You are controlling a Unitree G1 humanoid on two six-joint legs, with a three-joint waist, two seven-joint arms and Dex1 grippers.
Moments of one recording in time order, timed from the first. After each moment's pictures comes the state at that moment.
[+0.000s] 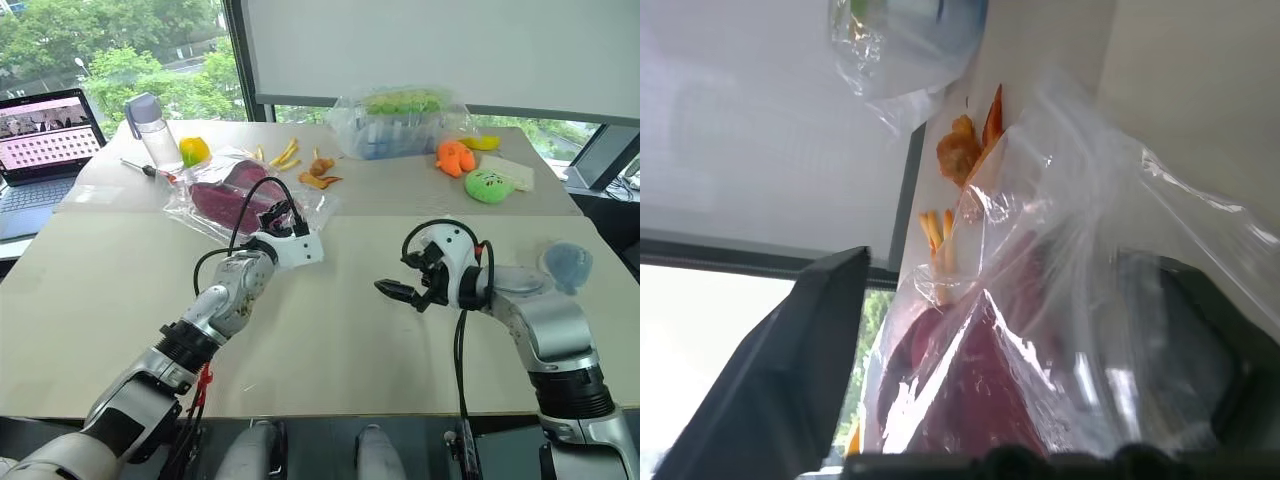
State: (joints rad) left arm -0.74 0.30 -0.47 0.32 0.78 0.25 -0.19; right arm -0.43 -0.74 -0.01 -0.21 0.43 0.80 0.81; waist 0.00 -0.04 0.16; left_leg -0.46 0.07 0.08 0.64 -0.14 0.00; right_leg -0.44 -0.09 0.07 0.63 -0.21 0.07
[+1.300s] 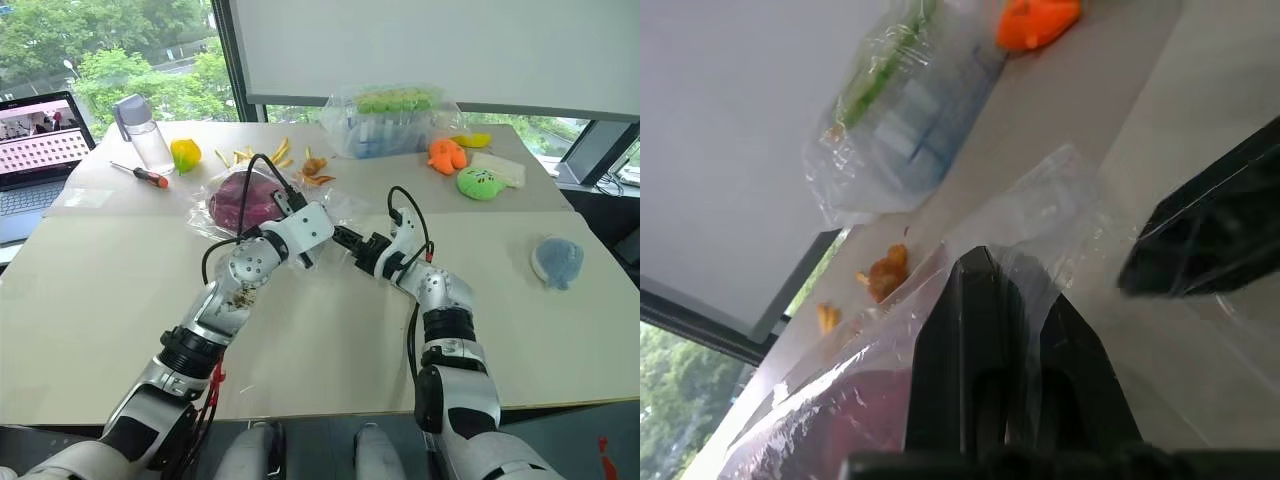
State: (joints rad) left arm -0.70 0.19 -0.33 0.07 0.47 0.30 -0.39; right arm -0.85 -0.14 -0.34 0.69 0.62 0.75 0.55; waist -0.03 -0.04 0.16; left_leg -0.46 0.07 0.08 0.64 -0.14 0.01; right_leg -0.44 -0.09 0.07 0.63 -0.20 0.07
